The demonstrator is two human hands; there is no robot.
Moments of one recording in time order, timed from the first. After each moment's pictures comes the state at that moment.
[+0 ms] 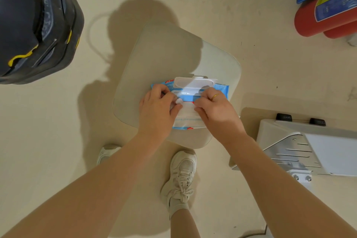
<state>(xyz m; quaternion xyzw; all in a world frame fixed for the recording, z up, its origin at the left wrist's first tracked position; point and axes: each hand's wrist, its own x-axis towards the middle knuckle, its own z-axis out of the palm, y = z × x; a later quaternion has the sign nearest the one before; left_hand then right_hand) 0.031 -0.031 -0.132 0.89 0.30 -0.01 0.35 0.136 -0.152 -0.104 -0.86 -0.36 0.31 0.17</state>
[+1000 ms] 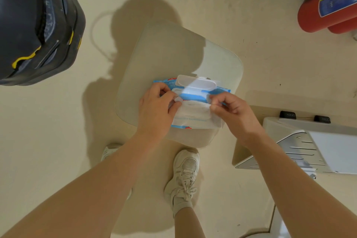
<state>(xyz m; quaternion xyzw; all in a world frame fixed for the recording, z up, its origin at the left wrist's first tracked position) 0.029 -0.026 -0.128 0.85 0.33 -0.02 0.40 0.146 -0.174 -0.090 -0.78 -0.08 0.44 0.44</state>
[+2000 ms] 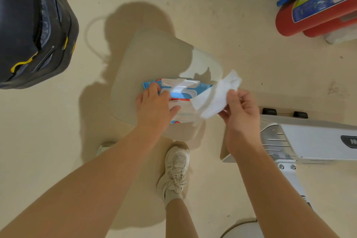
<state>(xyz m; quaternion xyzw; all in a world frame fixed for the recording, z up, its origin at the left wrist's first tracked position) 0.050 -0.039 -0.101 0.90 0.31 -0.20 0.25 0.137 -0.169 -0.027 -0.71 0.17 0.25 0.64</state>
